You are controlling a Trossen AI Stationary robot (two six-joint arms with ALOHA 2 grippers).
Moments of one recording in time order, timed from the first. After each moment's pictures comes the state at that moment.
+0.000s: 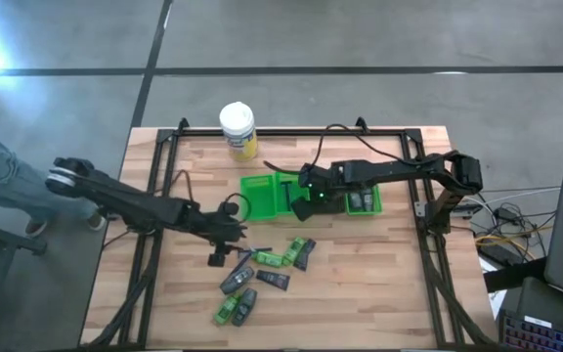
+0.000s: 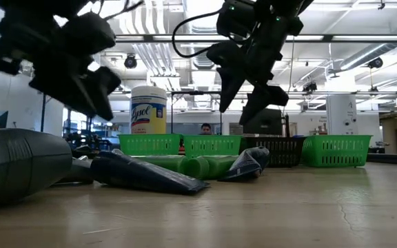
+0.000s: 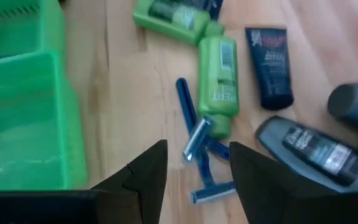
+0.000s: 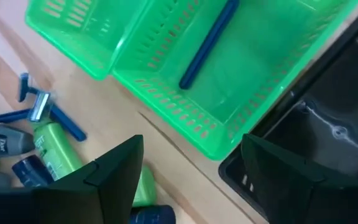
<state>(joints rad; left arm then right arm) -0.23 1.22 0.59 -0.18 -0.04 -0.03 -0.12 1.72 1.23 -0.59 -0.05 0.83</state>
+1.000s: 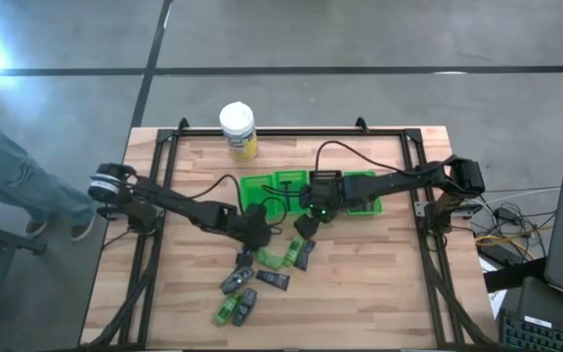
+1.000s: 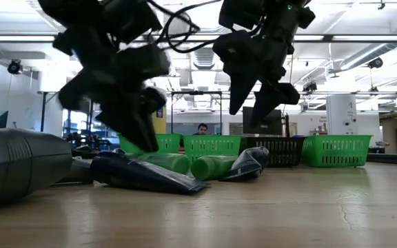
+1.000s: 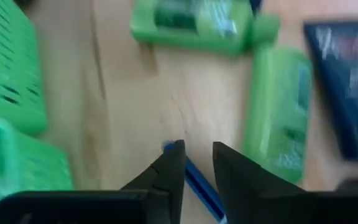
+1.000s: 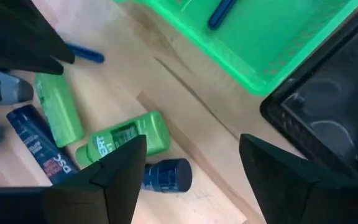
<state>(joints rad) -0.15 1.61 0.85 -0.14 -0.03 0.10 0.00 1.72 1.20 -0.62 -0.04 0.87</state>
